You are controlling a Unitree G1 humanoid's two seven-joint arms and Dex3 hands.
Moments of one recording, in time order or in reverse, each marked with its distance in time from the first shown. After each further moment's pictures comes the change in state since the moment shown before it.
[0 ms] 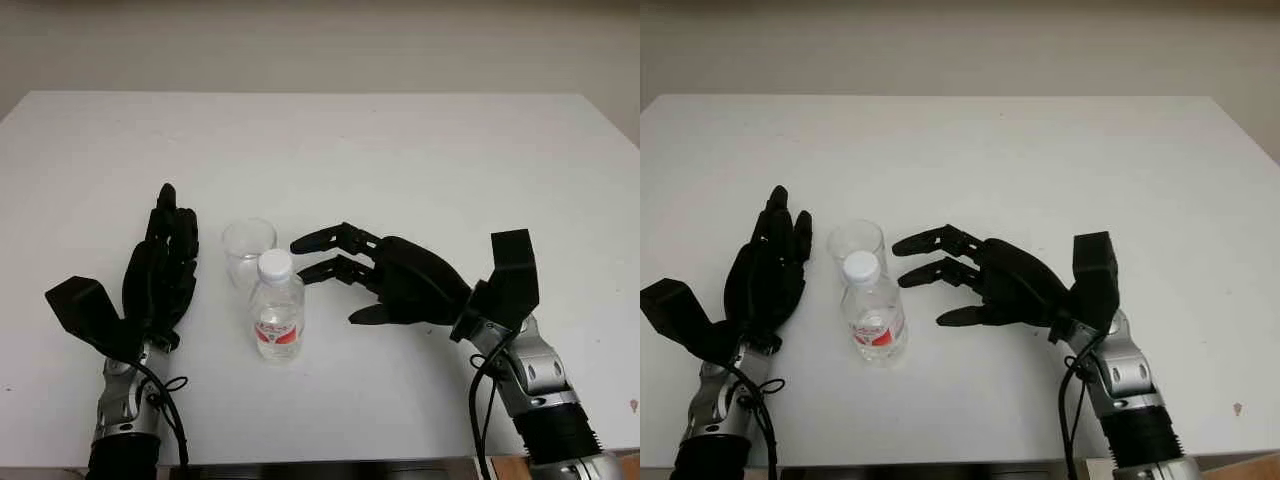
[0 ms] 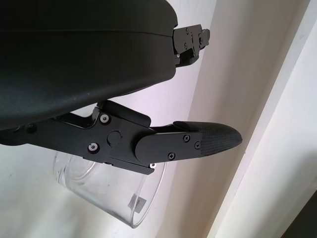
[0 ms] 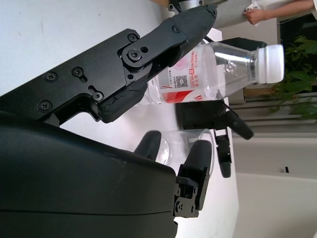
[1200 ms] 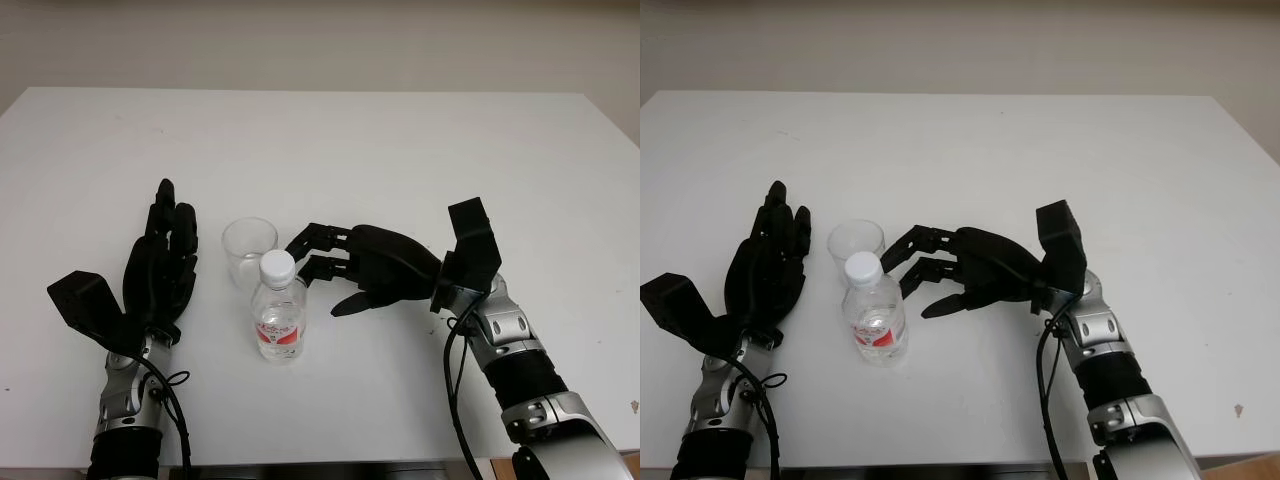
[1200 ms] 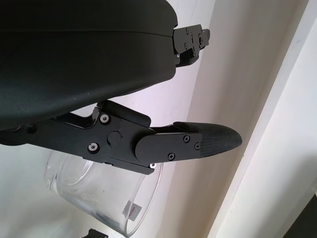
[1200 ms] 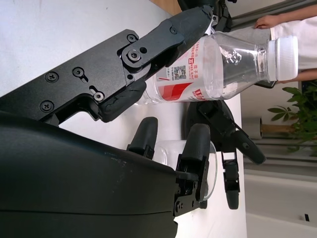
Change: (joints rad) left arm -0.022 0.000 0.001 0.015 0.007 -0.016 0.017; right arm -0.223 0.036 0.029 0.278 -0.081 -0.090 0.171
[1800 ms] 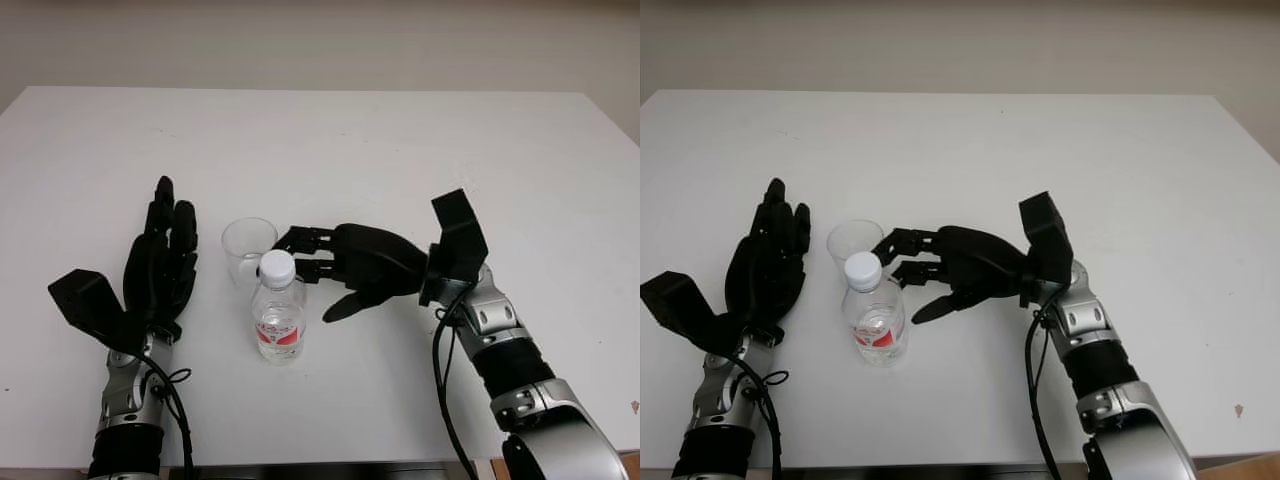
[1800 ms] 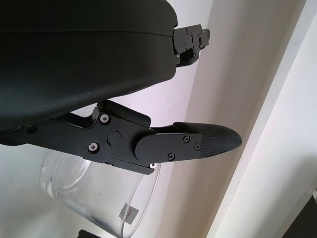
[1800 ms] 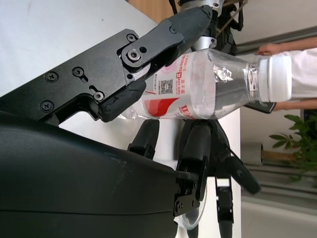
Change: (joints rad) left arm -0.012 -0.003 -0.001 0.015 0.002 -0.016 0.010; right arm -0.054 0.037 0.041 0.030 -0.014 -0.003 0.066
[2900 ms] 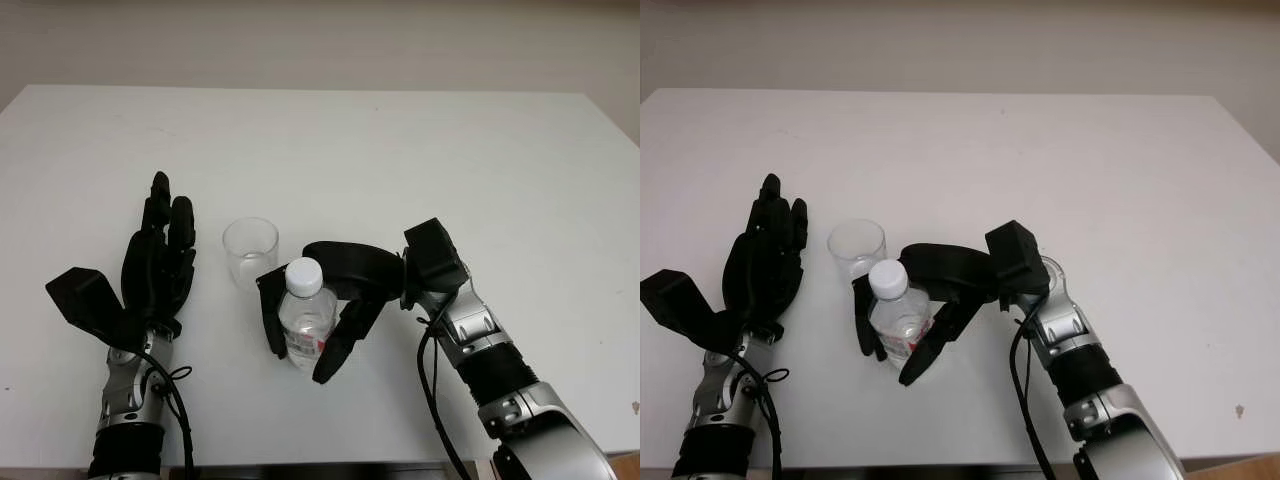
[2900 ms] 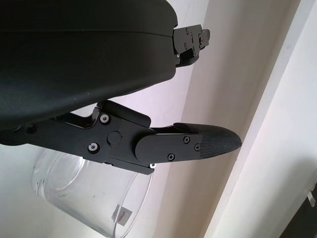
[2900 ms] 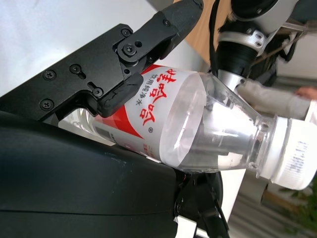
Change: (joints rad) left arm 0.001 -0.001 -0.004 -0.029 0.002 0.005 0.023; right arm 0.078 0.014 0.091 -0.139 -0.137 -0.270 -0.040
